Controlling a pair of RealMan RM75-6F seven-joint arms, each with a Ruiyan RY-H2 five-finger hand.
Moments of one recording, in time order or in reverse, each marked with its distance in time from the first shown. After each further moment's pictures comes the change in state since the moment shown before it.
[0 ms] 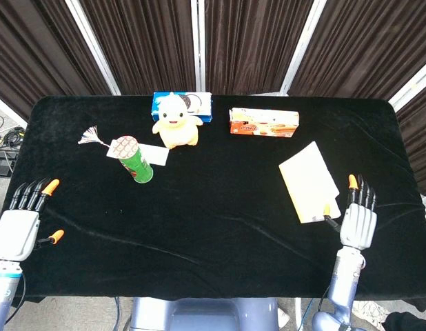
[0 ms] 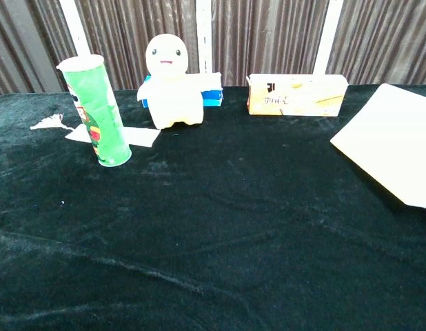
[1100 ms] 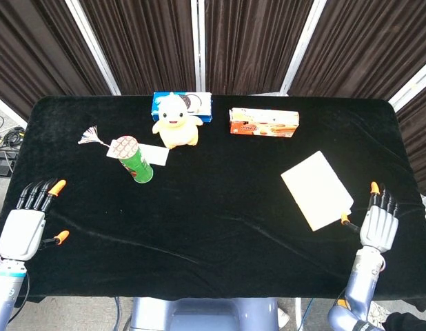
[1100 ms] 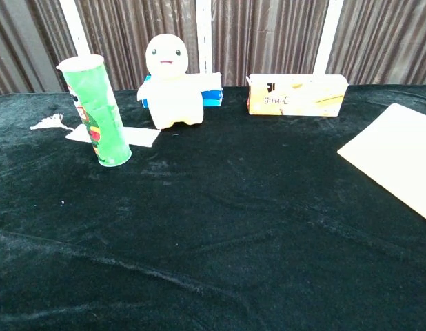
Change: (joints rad) left arm -0.013 0.001 0.008 -0.011 0.012 -0.010 -0.009; right arm -0.012 0.080 0.042 0.011 0.184 -0.128 -0.065
